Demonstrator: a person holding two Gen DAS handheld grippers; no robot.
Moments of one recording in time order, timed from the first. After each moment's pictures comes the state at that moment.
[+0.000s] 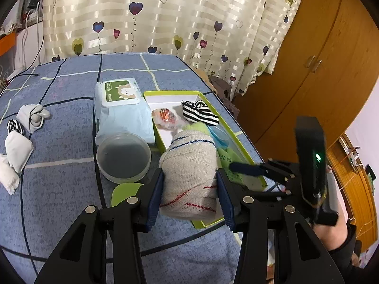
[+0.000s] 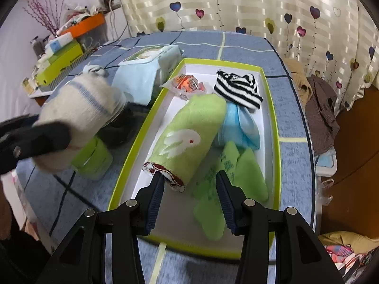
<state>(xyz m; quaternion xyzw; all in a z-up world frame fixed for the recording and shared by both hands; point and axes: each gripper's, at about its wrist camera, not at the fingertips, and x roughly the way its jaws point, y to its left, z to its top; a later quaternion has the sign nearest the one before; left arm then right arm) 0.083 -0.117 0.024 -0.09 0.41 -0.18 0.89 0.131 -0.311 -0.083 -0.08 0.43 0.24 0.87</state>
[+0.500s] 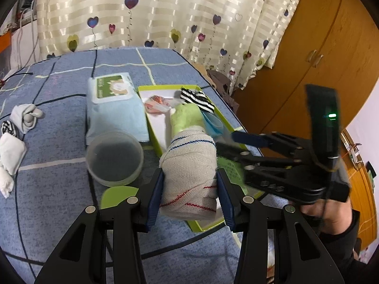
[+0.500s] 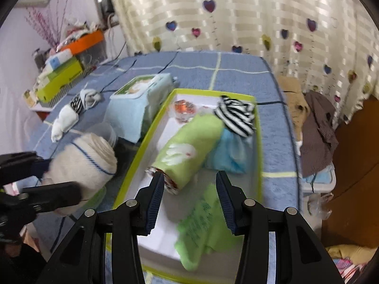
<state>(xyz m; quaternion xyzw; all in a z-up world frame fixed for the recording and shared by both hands) 0.096 -0.132 0.014 -0.08 0.43 -0.19 0.88 0.150 -0.331 -0.057 -0.06 0.38 0.24 0.89</state>
